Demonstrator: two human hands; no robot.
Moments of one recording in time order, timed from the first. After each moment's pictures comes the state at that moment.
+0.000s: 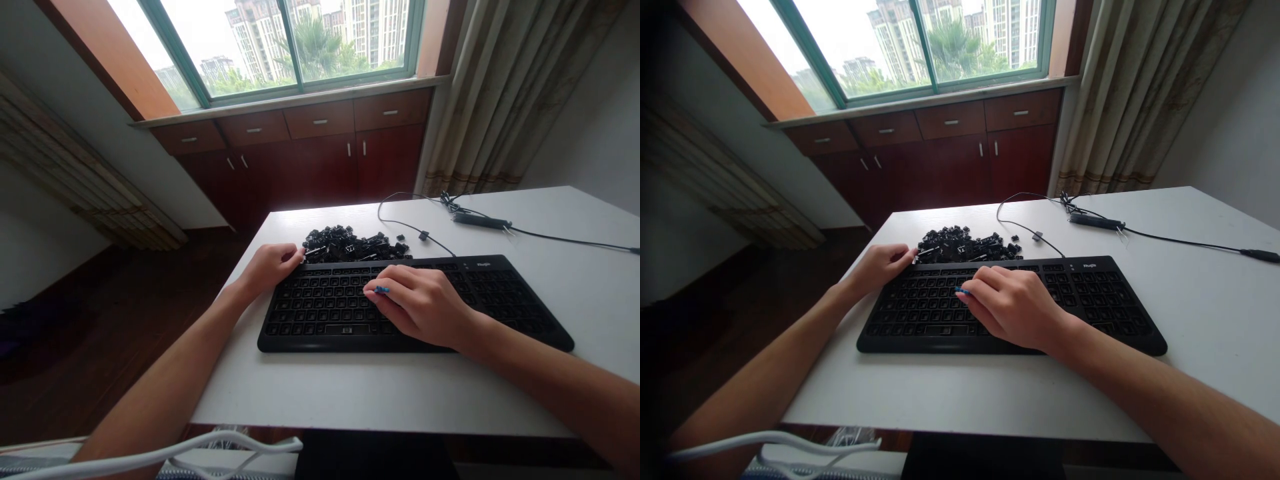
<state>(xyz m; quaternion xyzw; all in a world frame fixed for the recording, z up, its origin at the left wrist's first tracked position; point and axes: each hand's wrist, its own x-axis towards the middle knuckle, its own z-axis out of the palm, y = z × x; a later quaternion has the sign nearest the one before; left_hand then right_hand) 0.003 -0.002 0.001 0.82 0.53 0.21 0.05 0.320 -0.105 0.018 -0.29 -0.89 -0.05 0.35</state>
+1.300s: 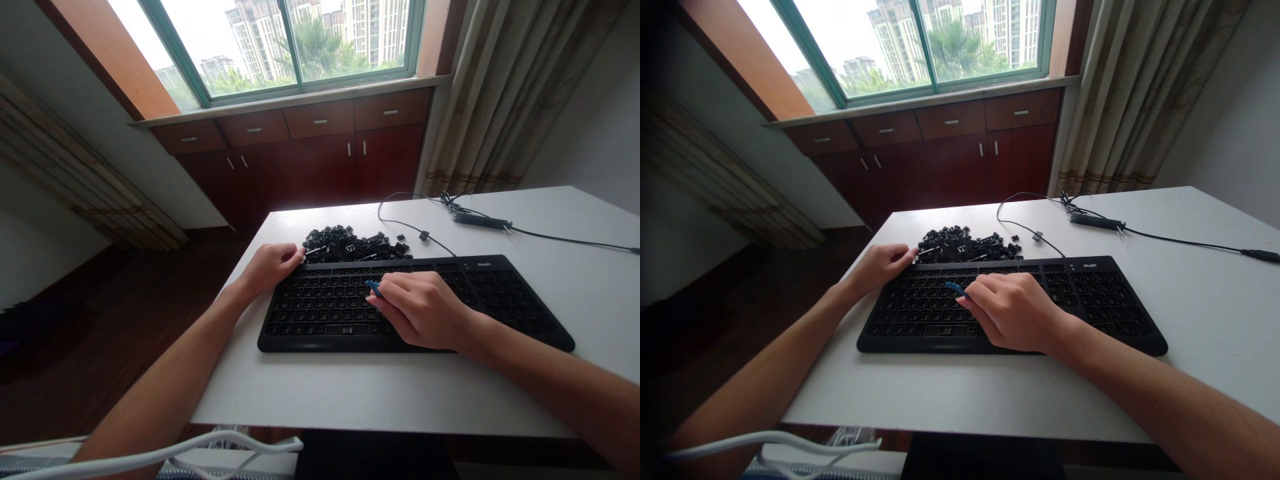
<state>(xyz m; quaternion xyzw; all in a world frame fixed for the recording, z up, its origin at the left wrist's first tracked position) 0.003 -0.003 0.002 0.82 0.53 0.21 0.06 0.320 -0.106 0.018 -0.26 -0.90 -0.04 0.34</state>
